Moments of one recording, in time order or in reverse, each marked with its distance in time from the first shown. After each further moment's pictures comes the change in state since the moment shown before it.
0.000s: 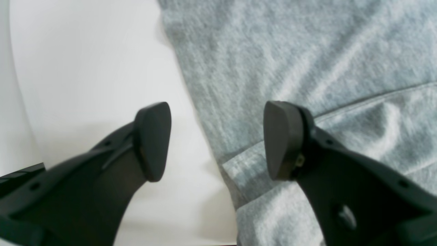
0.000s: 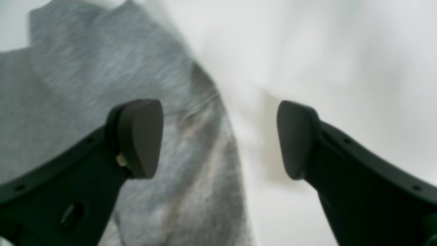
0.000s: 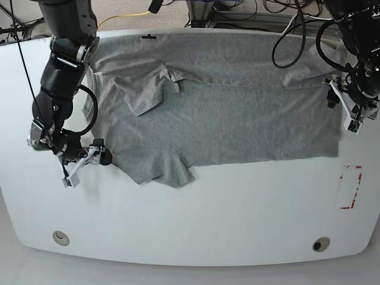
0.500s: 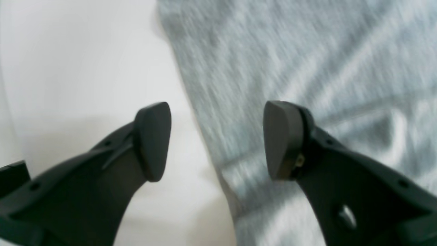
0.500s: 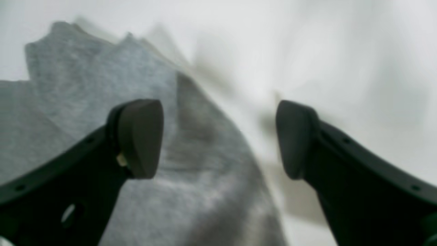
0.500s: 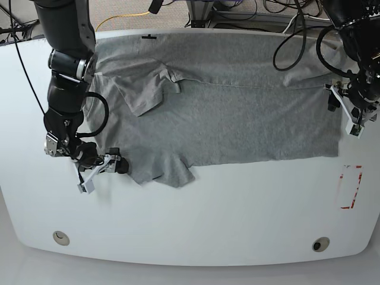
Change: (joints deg) left arm -5.2 0.2 -0.3 -6.0 0.3 0.1 0.0; right arm 5.2 -2.1 -4.8 -16.0 -2.3 0.2 13.3
